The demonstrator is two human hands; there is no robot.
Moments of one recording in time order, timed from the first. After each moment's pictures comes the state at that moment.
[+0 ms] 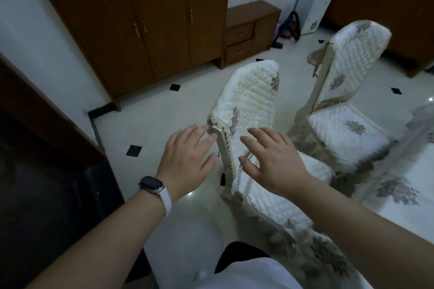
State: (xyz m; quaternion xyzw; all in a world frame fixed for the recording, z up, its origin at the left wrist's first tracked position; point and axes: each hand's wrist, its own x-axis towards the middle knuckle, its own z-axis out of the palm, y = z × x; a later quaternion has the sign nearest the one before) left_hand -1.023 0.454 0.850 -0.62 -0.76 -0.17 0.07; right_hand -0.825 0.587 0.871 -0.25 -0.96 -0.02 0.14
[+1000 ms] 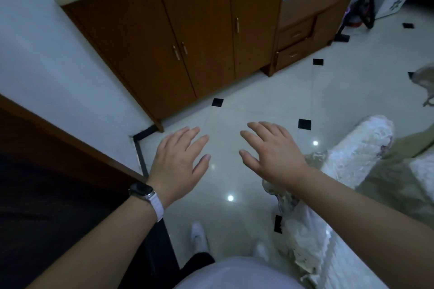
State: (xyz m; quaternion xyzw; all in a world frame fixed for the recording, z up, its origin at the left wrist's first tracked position) left_hand -1.351 0.622 0.859 -0.58 -0.80 -0.09 0.09; right_hand -1.173 0.807 0.836 -0.20 -0.97 0.07 0.12
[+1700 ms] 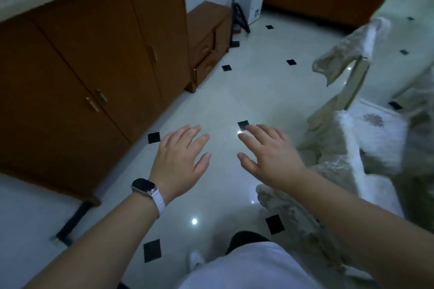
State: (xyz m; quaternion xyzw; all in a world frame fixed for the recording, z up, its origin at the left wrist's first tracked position) left_hand -1.571 0.788 0.836 -0.78 -0.59 -0.21 0.04; right_hand -1.324 0.834 0.850 -0.45 -0.88 -0.06 0.15
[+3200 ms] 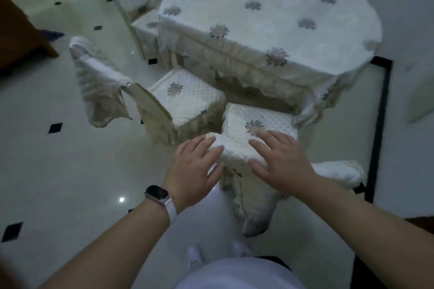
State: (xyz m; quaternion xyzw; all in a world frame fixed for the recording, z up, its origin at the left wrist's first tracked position) left_hand -1.255 1.155 0.837 -0.98 0.13 -0.13 -0.12; right_hand -1.187 0.915 0.838 -0.94 -0.32 -0.12 0.09
